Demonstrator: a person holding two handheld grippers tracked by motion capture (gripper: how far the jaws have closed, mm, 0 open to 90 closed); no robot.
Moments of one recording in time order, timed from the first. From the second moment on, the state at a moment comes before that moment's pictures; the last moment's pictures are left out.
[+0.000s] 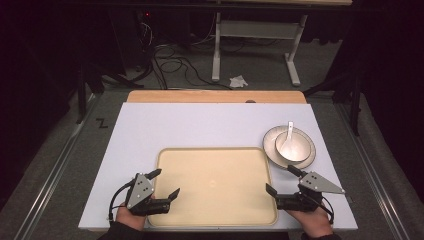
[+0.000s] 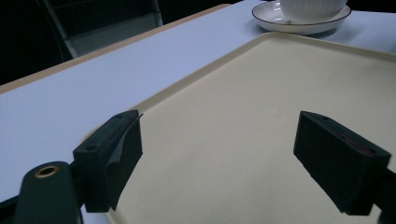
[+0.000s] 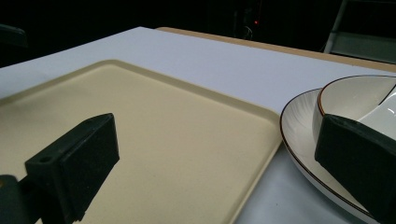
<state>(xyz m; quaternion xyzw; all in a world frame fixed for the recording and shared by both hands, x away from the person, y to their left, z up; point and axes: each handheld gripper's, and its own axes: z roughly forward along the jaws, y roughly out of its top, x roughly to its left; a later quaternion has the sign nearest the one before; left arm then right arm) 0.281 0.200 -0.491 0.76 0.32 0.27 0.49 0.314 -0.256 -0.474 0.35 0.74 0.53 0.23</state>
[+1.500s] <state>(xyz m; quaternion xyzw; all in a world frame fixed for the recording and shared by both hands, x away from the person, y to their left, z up) 0.280 0.201 -0.490 0.75 0.33 0.26 0.51 0.325 -0.272 -0.453 0.39 0.71 0.51 0.28</state>
